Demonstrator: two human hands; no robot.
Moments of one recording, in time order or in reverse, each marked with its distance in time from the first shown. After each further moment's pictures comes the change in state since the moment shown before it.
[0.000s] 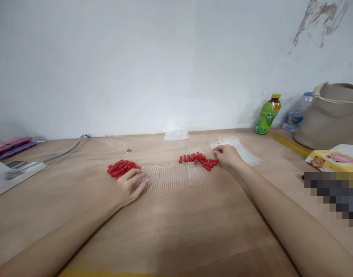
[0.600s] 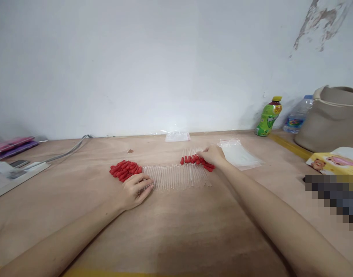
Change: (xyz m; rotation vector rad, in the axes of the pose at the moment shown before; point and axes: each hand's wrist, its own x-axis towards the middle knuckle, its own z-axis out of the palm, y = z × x) left_hand 0.000 0.010 0.000 -0.034 -0.085 0.135; right_hand 0.004 -0.058 0.010 0.130 -0.013 0.134
